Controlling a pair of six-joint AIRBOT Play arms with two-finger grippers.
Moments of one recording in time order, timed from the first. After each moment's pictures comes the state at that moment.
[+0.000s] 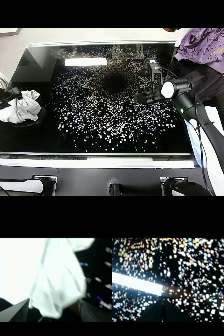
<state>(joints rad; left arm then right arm) 0.39 -1.59 1.51 1.68 -1.14 -1.84 0.30 -1.32 1.28 -1.43 1.02 1.68</state>
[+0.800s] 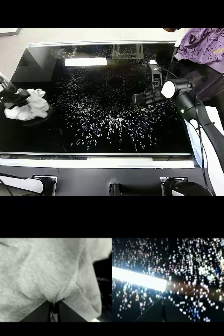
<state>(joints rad) 0.34 -1.67 1.51 1.47 -1.08 -1.83 0.30 -1.31 1.28 -1.39 1.07 1.68</state>
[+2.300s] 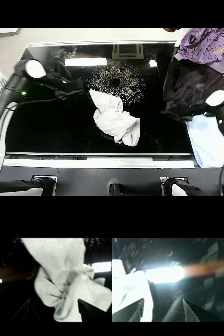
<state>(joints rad) -0.26 -1.50 1.63 1.23 -1.30 -1.86 -0.20 -1.17 1.01 -1.10 1.22 1.54</state>
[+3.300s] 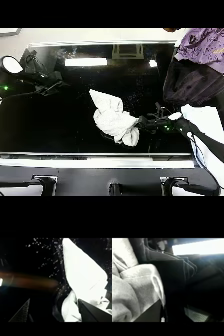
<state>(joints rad) -0.04 -1.54 1.64 1.20 -1.27 -1.85 0.03 -1.46 0.72 -0.59 0.86 1.22</state>
